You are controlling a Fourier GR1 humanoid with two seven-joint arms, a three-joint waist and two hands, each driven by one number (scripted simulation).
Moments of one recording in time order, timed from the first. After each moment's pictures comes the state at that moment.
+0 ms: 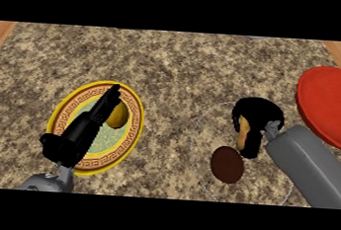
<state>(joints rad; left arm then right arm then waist) -0.08 0.17 -0.21 -1.62 0.06 -0.06 0.08 -0.59 -0.46 0.56 -1.20 0.51 0.54 0.43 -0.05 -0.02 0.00</state>
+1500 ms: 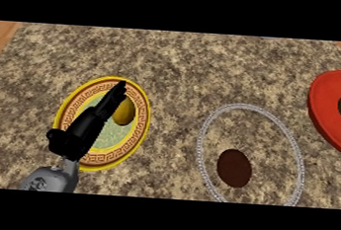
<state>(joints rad) -0.13 0.15 -0.19 -1.57 0.04 -0.11 0.05 -0.11 -0.81 -0.13 -1.70 0.35 0.00 0.04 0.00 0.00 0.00</state>
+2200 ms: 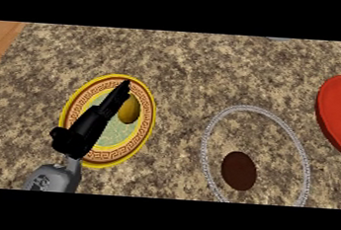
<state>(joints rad) -0.14 0.13 -0.19 -1.56 0.03 -0.14 0.05 -0.37 -0.81 -0.12 -1.05 0.54 0.00 -0.18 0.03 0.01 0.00</state>
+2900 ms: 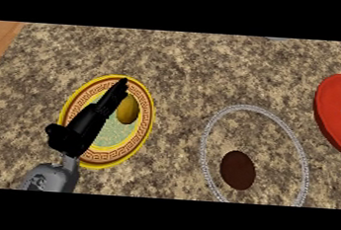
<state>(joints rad) -0.15 0.13 -0.16 -1.57 0.04 -0.16 0.07 -0.65 -0.81 -0.24 -0.56 0.44 0.11 -0.48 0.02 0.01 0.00</state>
